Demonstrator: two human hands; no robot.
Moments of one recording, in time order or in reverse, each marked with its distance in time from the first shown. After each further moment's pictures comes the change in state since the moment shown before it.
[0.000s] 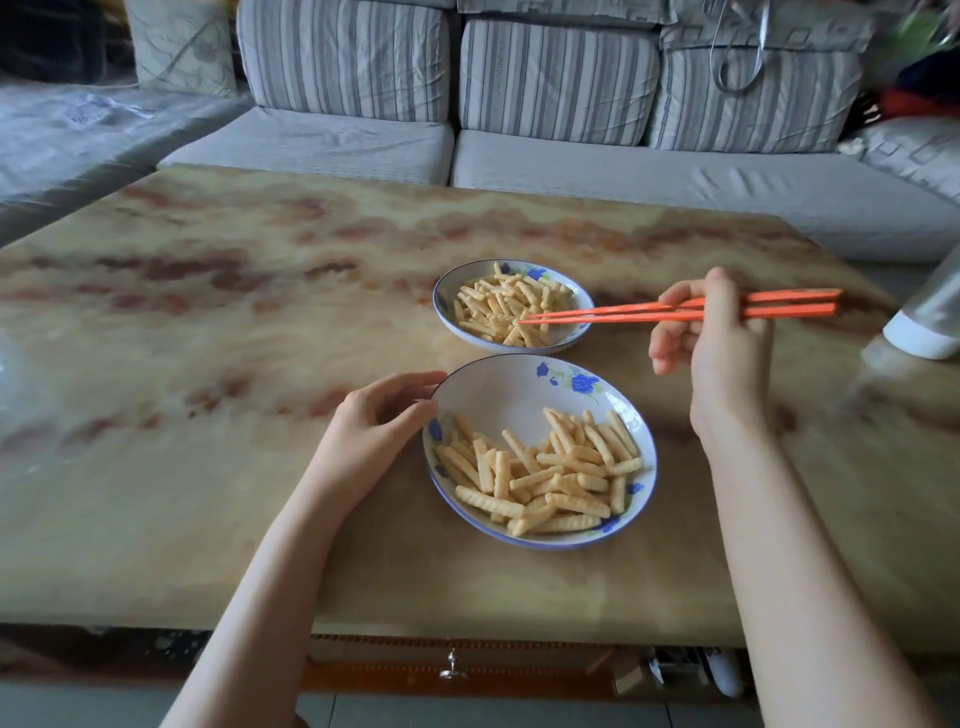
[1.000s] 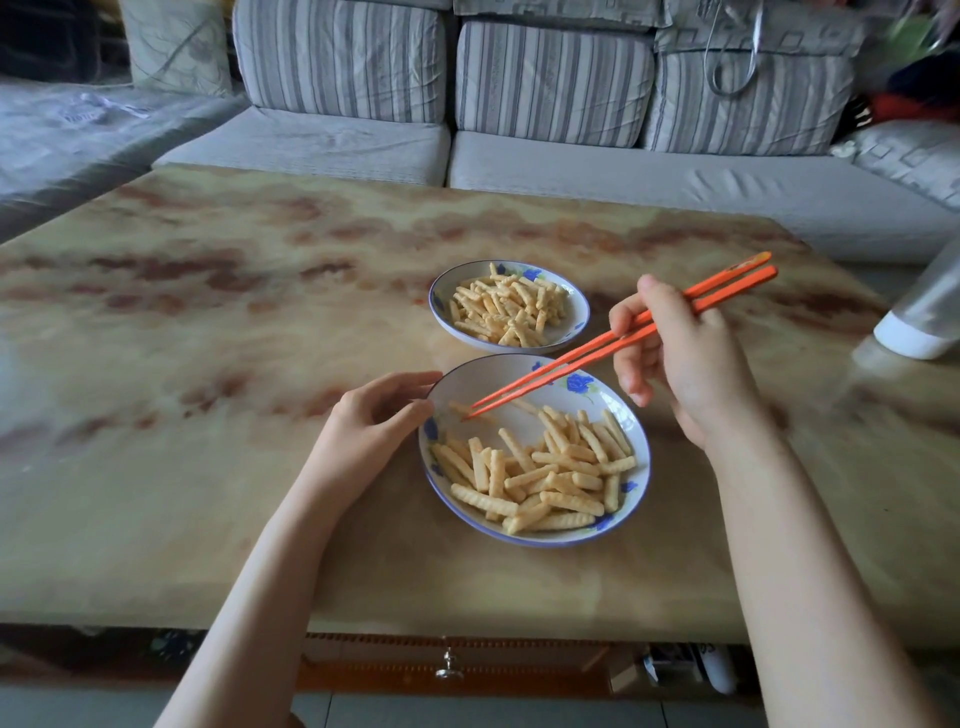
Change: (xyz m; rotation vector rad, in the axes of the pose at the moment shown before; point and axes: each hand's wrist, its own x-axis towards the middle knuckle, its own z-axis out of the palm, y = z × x) left_hand -0.001 -0.001 -0.002 0.018 -0.008 -0.022; right_hand -0.019 -0.019 0.005 -0.111 -0.365 0.083
